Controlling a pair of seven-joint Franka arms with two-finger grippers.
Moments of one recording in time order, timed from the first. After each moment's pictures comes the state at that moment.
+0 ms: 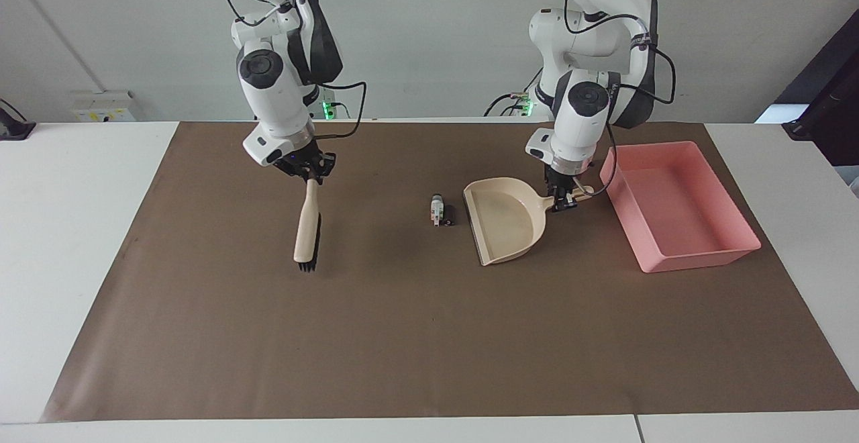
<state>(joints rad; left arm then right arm) -0.39 -0.02 0.02 -2.29 0.10 2.23 1.06 0.32 -0.14 -0.02 -2.28 0.05 2.04 0.32</state>
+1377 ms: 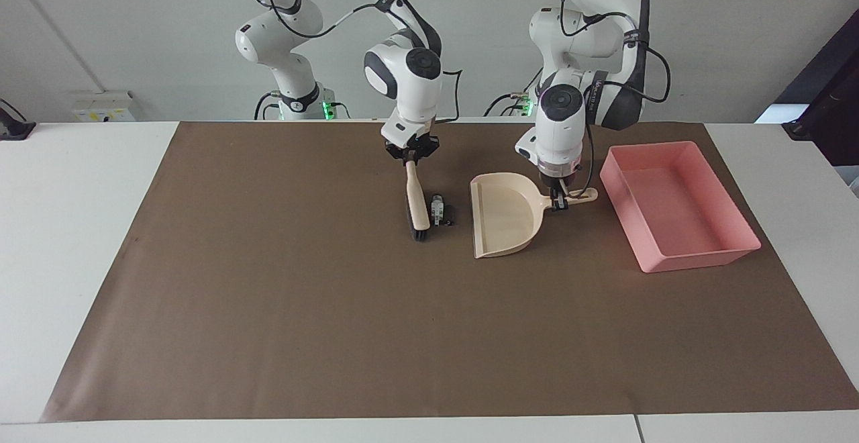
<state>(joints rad) -0.45 0.04 0.02 -2.19 0.24 2.09 1.12 0.82 0.10 -0.01 -2.19 0.02 2.15 0.67</state>
